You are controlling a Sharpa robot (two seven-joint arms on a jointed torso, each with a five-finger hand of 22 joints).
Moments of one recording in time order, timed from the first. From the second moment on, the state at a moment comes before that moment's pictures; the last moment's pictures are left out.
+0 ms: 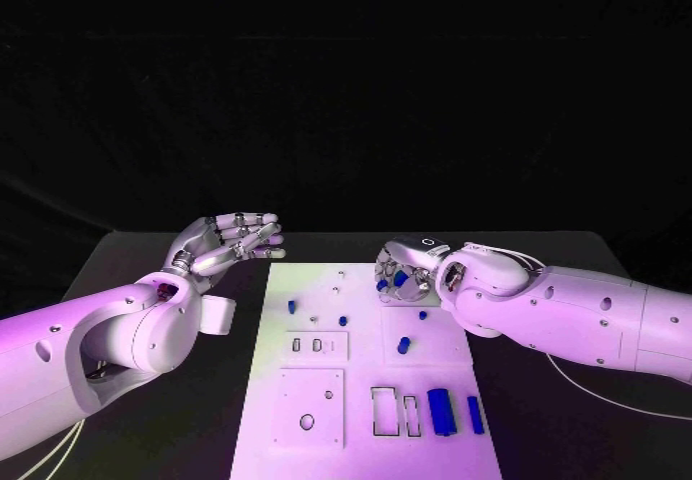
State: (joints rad) left arm 1.21 -0.97 -0.01 1.67 -0.04 -0.40 0.45; left_hand 1.54 -0.17 0.26 0.28 0.15 0.84 0.21 0.27 0.17 1.00 0.18 0.09 0.06 0.92 0.14 0.26 0.21 0.17 0.94 0.23 0.41 0.16; right arm 1.30 -0.72 -0.16 1.42 -1.56 -0.34 -0.12; right_hand 1.30 -0.21 0.62 0.03 0.12 1.13 0.11 0.27 0.28 1.30 0.06 0.08 0.11 1.47 -0.02 1.37 1.20 0.07 1.43 0.09 1.44 1.31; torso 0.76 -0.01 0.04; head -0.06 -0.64
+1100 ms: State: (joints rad) left arm 1.22 -0.96 -0.01 1.67 -0.04 -0.39 0.44; left_hand 1.54 -0.17 0.26 0.27 0.15 0.84 0.21 0.26 0.17 1.00 0.18 0.08 0.06 0.92 0.14 0.26 0.21 0.17 0.94 0.23 0.41 0.16; right arm 1.30 -0.53 -0.16 1.28 -1.55 -0.46 -0.18; right_hand 1.30 -0.21 0.62 0.03 0.12 1.11 0.11 0.28 0.28 1.30 0.06 0.07 0.11 1.47 -0.02 1.37 1.20 0.05 1.43 0.09 1.45 1.31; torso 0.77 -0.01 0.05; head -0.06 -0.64
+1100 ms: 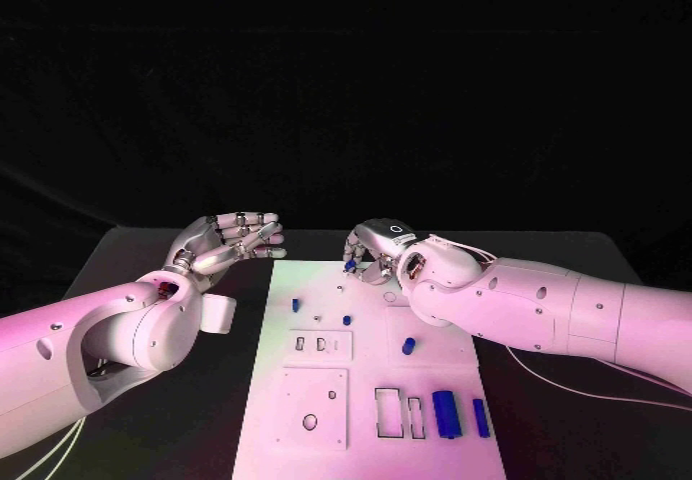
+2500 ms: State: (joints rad) left arm 1.22 -0.96 -0.01 1.67 -0.04 -0.39 0.44; left_hand 1.54 -0.17 0.27 0.27 0.15 0.84 0.22 0.26 0.17 1.00 0.18 0.08 0.06 0.92 0.14 0.26 0.21 0.17 0.94 0.23 0.41 0.16; right arm 1.29 -0.49 -0.16 1.24 -1.54 -0.41 -0.18; right_hand 1.26 -0.24 0.64 0.03 0.13 0.94 0.15 0.21 0.35 1.16 0.09 0.07 0.08 1.46 0.01 1.34 1.12 0.06 1.36 0.12 1.38 1.26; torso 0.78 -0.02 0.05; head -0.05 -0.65
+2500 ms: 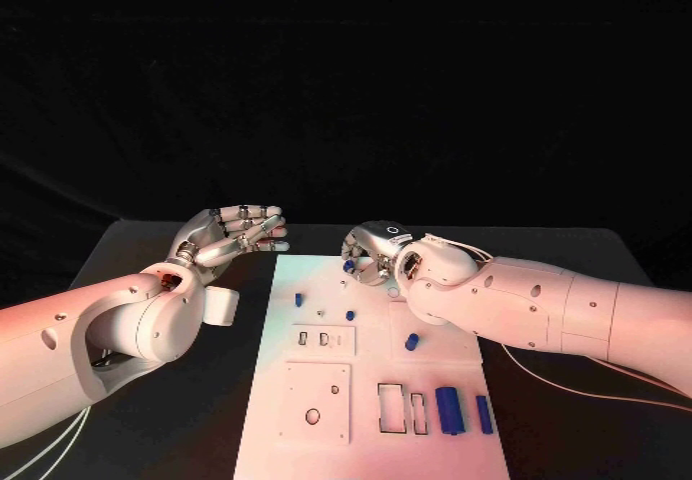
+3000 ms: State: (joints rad) left arm 1.22 -0.97 -0.01 1.66 -0.04 -0.39 0.43; left_hand 1.54 -0.17 0.27 0.27 0.15 0.84 0.22 0.26 0.17 1.00 0.18 0.08 0.06 0.92 0.14 0.26 0.21 0.17 0.94 0.23 0.41 0.16; right arm 1.30 -0.64 -0.16 1.39 -1.54 -0.44 -0.18; right_hand 1.28 -0.27 0.46 0.03 0.13 0.91 0.15 0.18 0.36 1.11 0.10 0.11 0.08 1.46 0.01 1.33 1.09 0.07 1.34 0.12 1.35 1.24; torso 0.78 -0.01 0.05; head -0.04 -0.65
